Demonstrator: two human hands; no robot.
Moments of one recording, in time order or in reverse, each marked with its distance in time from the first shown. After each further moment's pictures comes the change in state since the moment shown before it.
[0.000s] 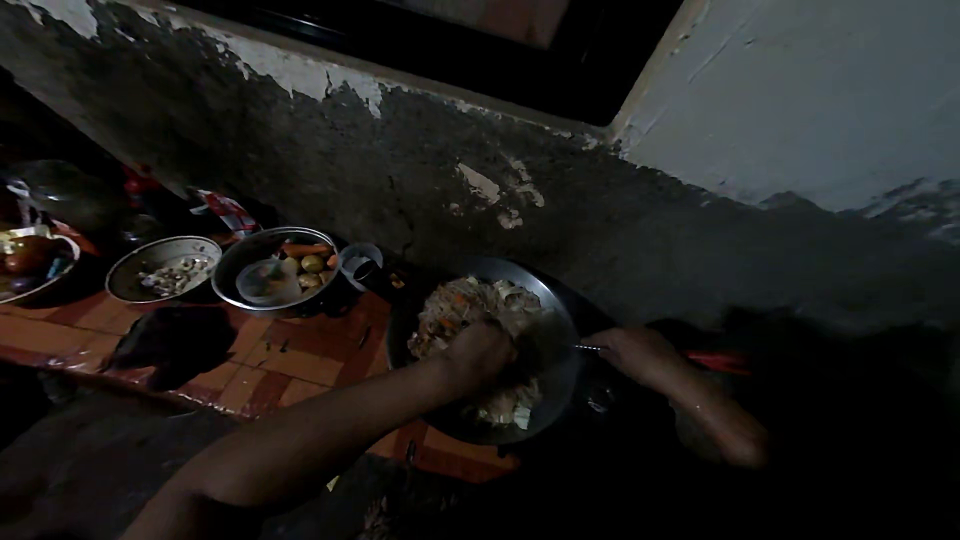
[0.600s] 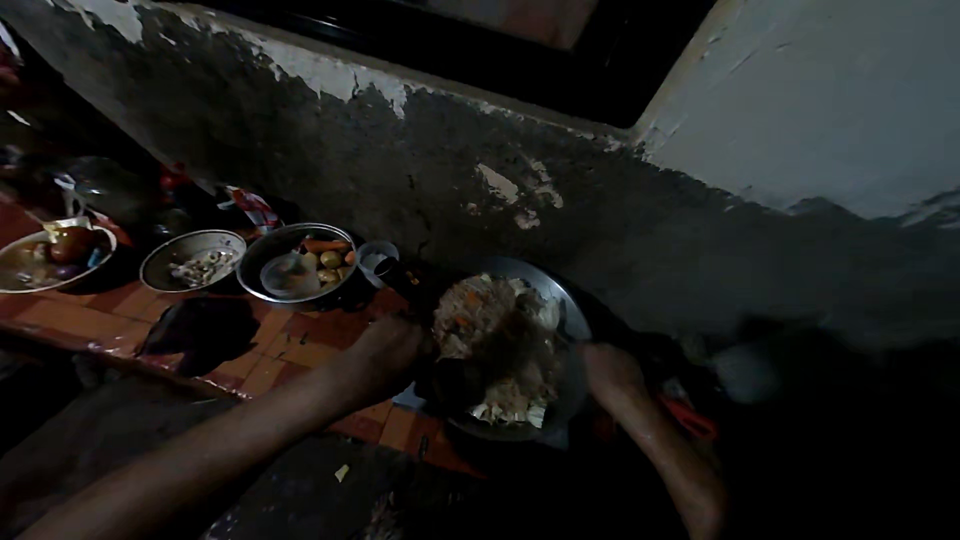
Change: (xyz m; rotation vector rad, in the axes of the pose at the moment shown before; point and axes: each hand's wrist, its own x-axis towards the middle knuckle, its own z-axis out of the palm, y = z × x) left_hand -0.094 -0.073 0.030 -0.012 0.178 -0.121; right_hand -0.002 -0.077 0.034 0.025 0.065 0.199
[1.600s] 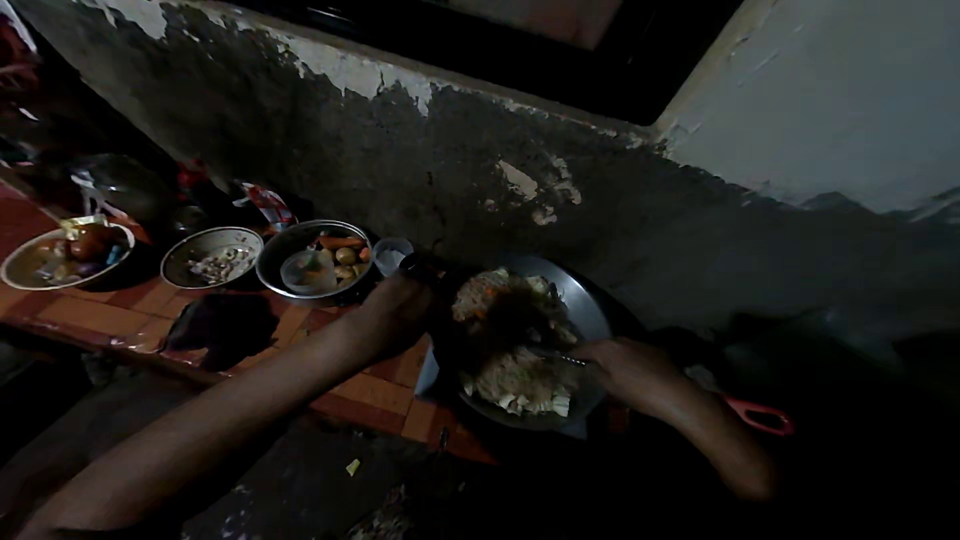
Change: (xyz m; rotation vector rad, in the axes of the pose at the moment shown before) left_hand -0.013 -0.033 -0.026 0.110 0.087 -0.055; right_hand -0.044 -0.032 -0.046 0.009 -0.155 -0.253
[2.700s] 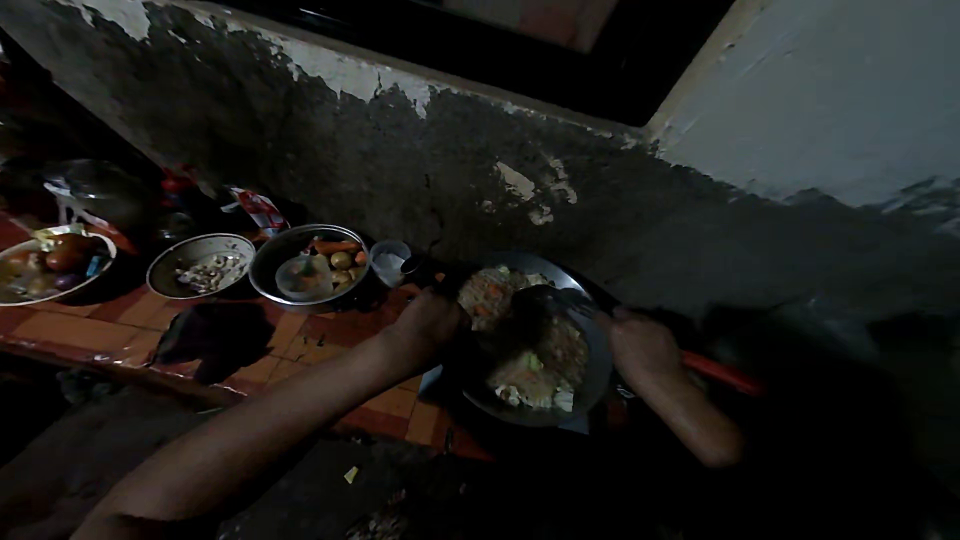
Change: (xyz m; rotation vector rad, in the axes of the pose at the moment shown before) left_hand 0.019 0.016 0.019 -0.053 -0.049 0.075; right_hand 0.023 0.008 0.022 -0.216 0.410 0.239
